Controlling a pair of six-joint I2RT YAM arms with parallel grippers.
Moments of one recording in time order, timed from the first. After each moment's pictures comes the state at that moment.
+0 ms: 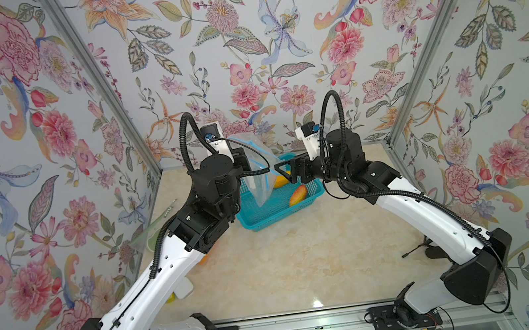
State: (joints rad) left arm -0.75 1.29 1.55 -0.28 -0.77 -0.14; right arm 0.61 1.46 1.52 -0.37 -0.28 0.34
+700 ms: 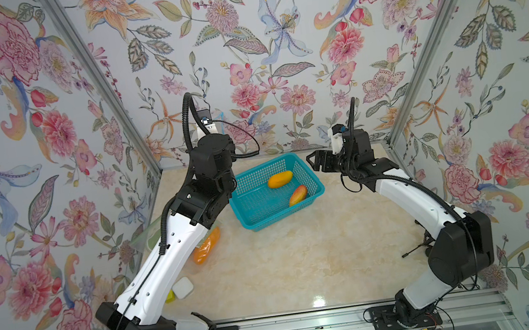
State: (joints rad) left arm -0.59 1.40 1.67 -0.34 -0.84 -0.01; right arm 0.34 1.65 1.42 -0.35 -0.12 0.36
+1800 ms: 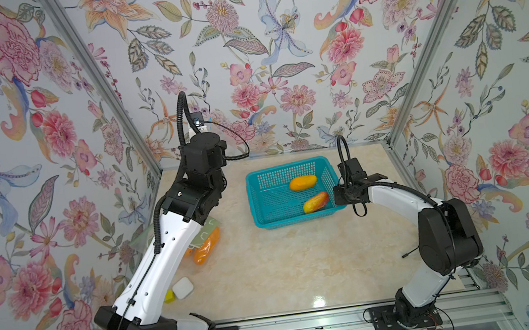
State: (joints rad) left arm -0.51 1.40 1.68 -0.49 -0.76 -0.05; right arm 0.28 1.63 1.14 -0.55 0.11 0.26
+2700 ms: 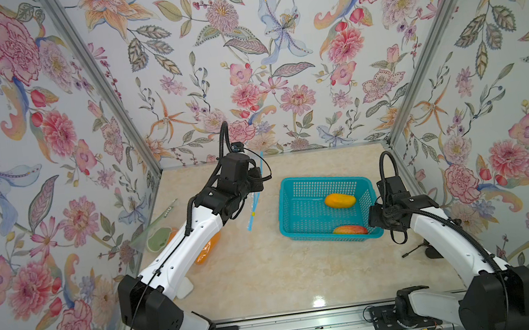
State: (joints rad) left arm -0.56 1.50 1.44 -0.47 -0.15 -0.38; right arm 0.13 1.19 0.93 -0.87 0.17 0.39
